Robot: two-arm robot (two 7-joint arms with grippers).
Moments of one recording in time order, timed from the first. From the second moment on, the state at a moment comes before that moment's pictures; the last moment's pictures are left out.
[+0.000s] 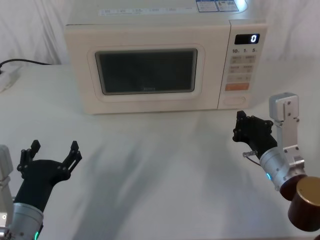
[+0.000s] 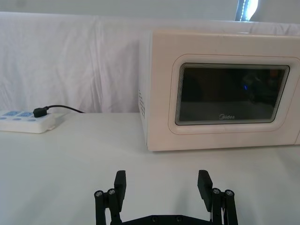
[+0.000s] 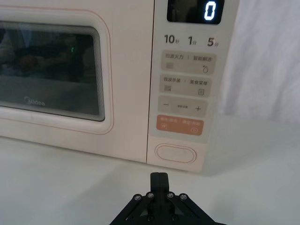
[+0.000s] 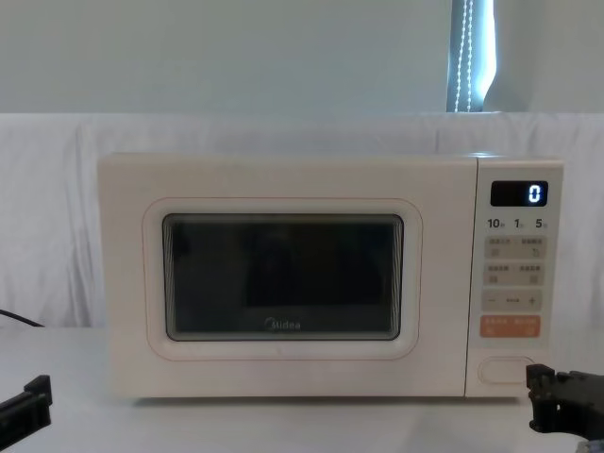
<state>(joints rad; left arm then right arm) 0.27 0.24 0.04 -1.85 -0.25 -0.02 -0.02 0.17 0.08 -0.16 -1.38 0.05 -0.01 0.12</state>
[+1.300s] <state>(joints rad) 0.27 0.24 0.04 -1.85 -0.25 -0.02 -0.02 0.37 0.06 -0.16 -1.07 0.05 -0.11 0.15</state>
